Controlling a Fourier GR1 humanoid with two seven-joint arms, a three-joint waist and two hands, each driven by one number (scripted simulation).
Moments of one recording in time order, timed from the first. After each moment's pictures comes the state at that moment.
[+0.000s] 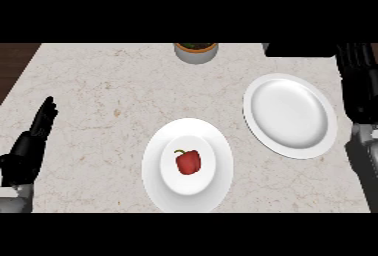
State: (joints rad) left arm -0.05 0.46 -0.04 -1.40 0.08 0.17 -0.16; right arm -0.42 -0.42 0.00 -1.48 -0.23 -0.23 0.01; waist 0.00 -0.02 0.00
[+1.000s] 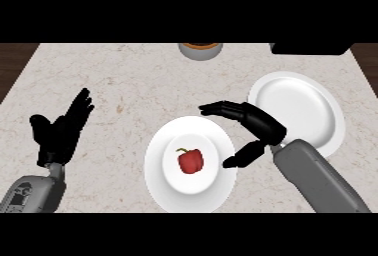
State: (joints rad) left arm -0.19 0.34 -0.08 -1.36 0.18 0.12 0.10; right arm -0.55 -0.33 0.51 -1.14 0.16 0.12 -0.55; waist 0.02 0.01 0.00
